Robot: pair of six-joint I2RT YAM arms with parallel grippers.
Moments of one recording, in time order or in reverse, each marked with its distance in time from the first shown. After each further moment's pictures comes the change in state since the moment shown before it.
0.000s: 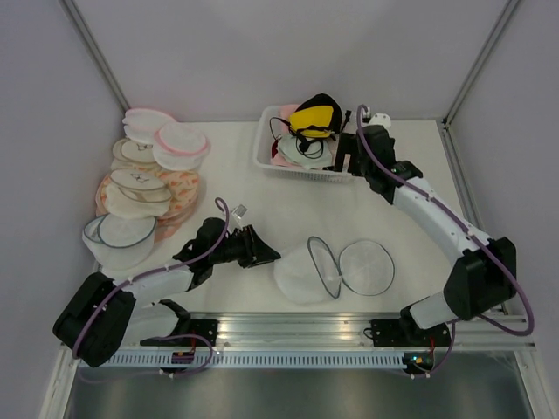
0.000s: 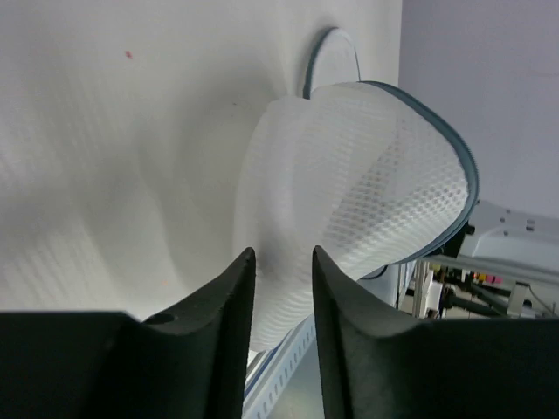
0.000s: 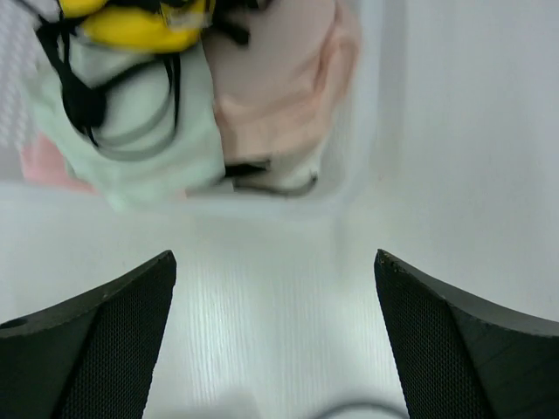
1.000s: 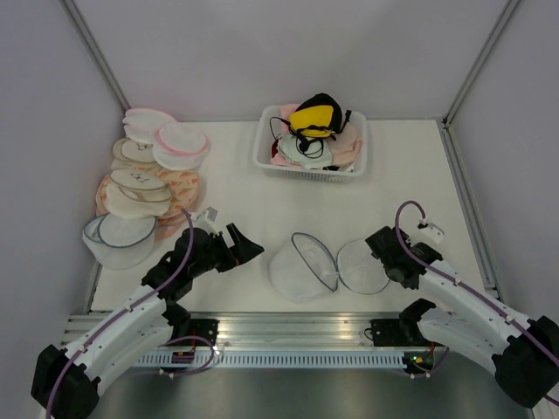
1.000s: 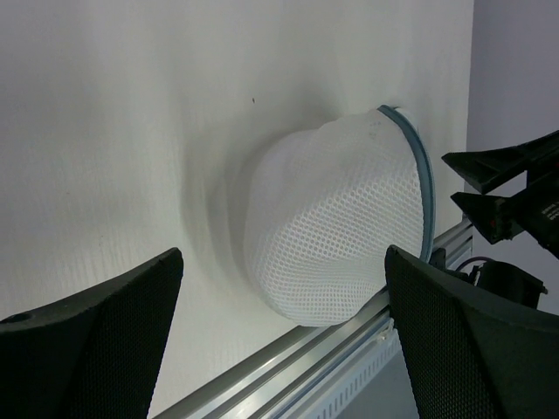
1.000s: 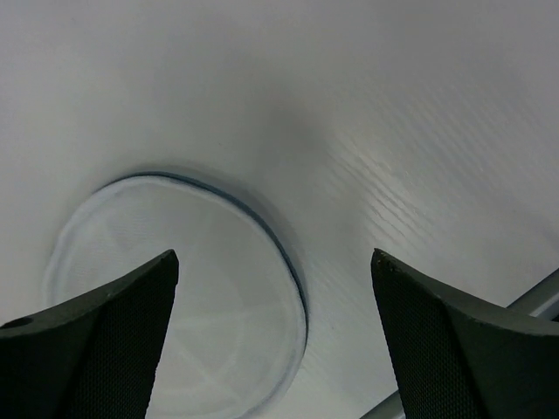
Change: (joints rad) left arm 0.005 -0.511 0.023 -0.584 -0.385 0.099; right arm 0.197 -0.649 -0.799 -0.560 0.397 0.921
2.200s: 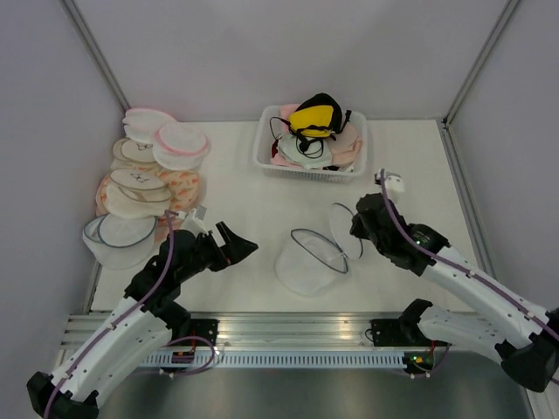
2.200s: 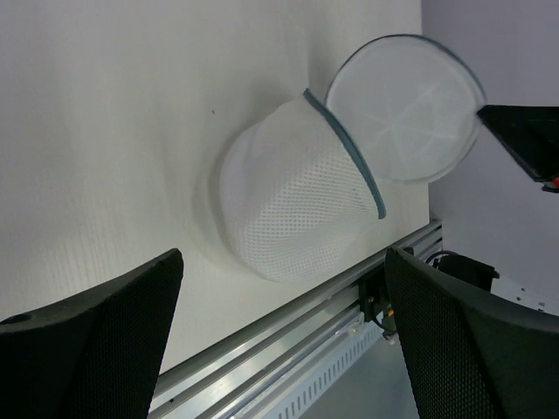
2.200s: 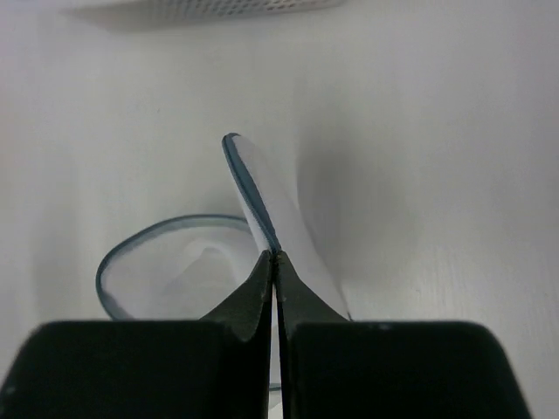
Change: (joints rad) left arm 0.000 -0.144 0.085 -0.183 -0.010 -0.007; right arm 0.097 0.013 0.299 0.290 -0.202 -0.500
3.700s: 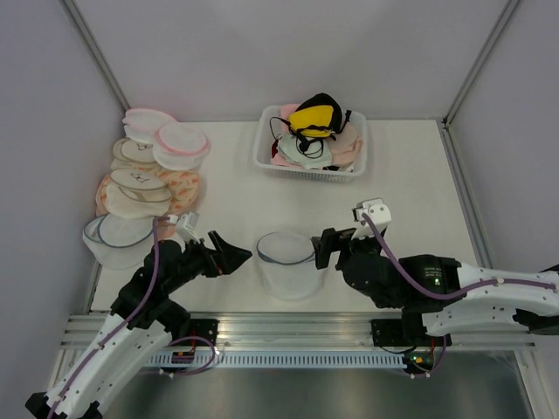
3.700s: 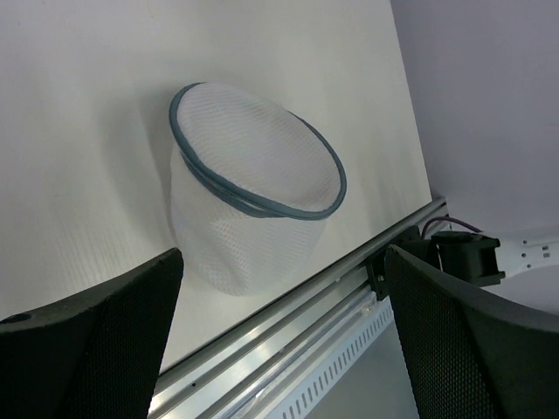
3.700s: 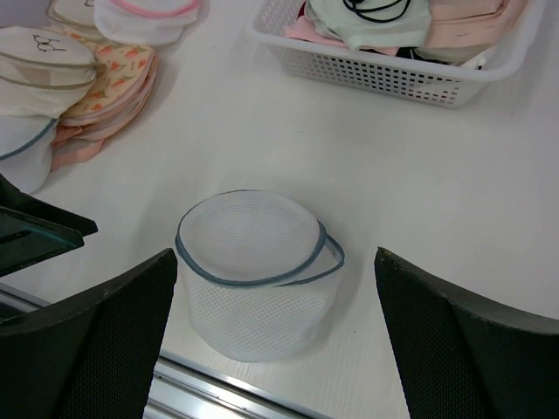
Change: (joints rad) left arm 0.000 -0.192 0.035 -0.132 0.014 0.101; right arm 0.807 0.028 0.209 -0.098 0.540 -0.008
